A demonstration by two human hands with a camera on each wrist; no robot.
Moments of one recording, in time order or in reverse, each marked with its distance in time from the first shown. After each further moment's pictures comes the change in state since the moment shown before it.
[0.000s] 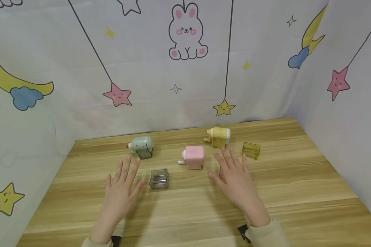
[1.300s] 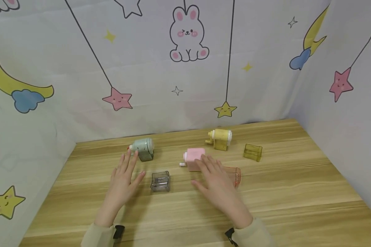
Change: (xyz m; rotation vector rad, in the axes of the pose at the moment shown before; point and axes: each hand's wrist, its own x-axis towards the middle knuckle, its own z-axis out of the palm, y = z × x) left_hand 0.033 -0.027 0.015 -0.135 0.030 0.004; right_hand 0.017 -0.038 0.025 0.051 -0.016 -0.091
